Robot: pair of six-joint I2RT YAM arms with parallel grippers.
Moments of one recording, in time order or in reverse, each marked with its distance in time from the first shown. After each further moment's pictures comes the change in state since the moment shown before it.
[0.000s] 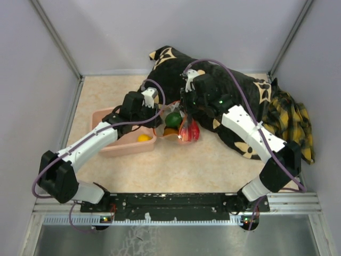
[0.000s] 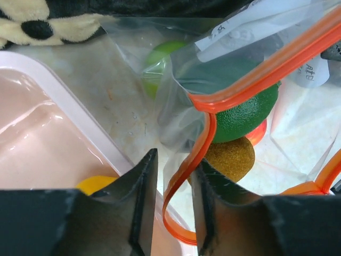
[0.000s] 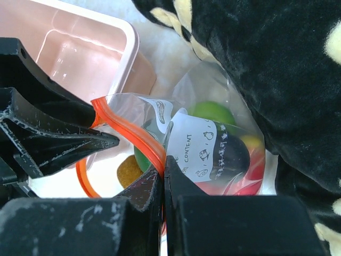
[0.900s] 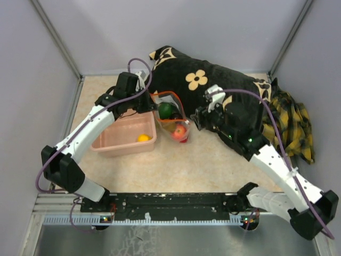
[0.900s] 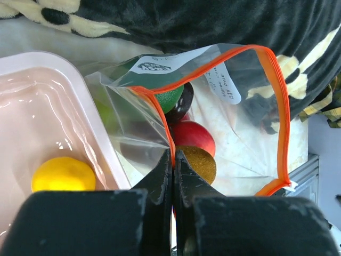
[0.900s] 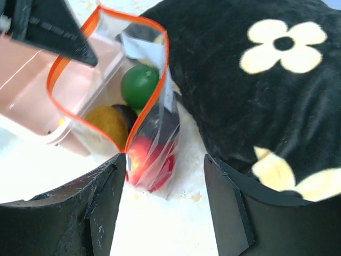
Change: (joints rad) left arm 0.094 0.113 0.331 -0.285 0.050 -0.326; right arm -0.001 -0.497 -0.446 0.279 0.129 -0.209
